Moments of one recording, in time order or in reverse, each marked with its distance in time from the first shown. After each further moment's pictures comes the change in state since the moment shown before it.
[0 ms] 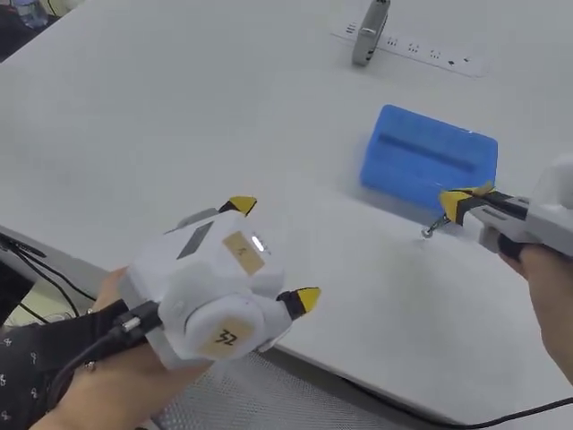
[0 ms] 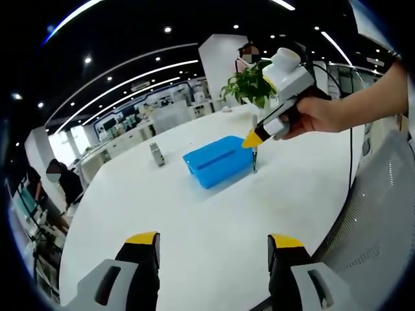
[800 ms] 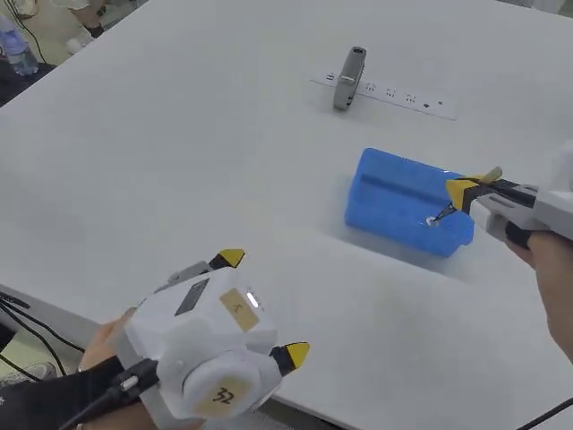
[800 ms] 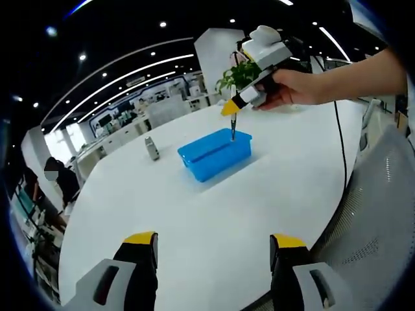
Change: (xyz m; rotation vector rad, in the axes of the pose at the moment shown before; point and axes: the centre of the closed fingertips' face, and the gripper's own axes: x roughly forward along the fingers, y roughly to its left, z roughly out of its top) left arm 0.004 -0.005 -0.007 0.009 0.044 -0.026; right arm 0.009 -0.035 0.049 -0.029 -0.081 -0.077
